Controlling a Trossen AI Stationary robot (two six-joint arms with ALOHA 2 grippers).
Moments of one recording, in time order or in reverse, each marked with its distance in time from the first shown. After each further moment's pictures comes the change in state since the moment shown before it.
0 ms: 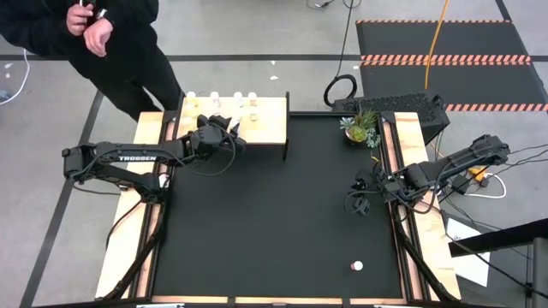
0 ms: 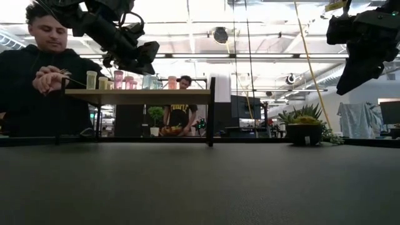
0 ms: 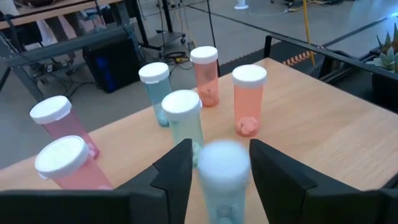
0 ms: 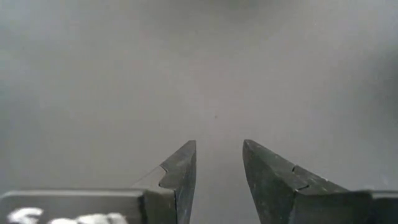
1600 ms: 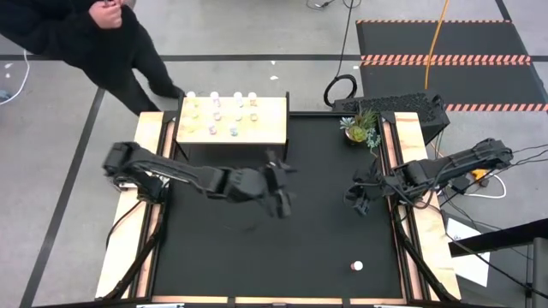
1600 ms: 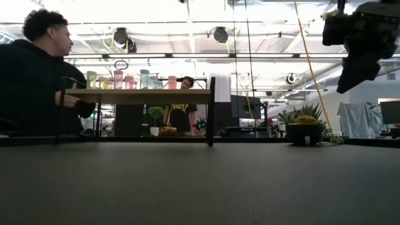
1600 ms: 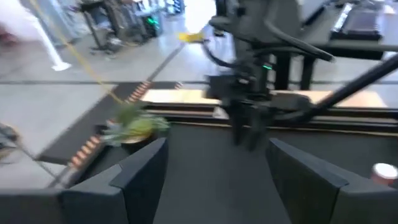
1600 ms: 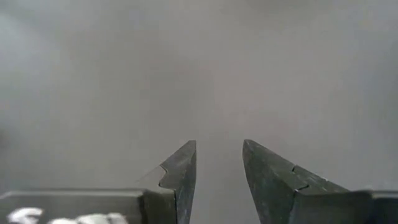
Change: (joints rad) left arm -0.499 0.438 0.655 -0.058 0.208 0.215; right arm -0.088 -0.011 0.001 0.063 -0.172 -0.084
